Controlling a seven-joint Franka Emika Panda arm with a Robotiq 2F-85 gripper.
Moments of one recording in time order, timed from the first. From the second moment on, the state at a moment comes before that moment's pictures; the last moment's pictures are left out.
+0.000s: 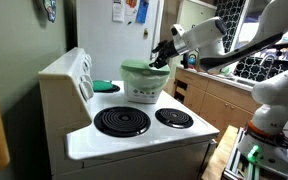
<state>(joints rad) -0.57 -0.62 0.93 -2.50 -0.80 3.15 0.34</state>
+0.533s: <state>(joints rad) -0.54 -0.56 0.94 -2.50 -0.79 3.14 0.36</state>
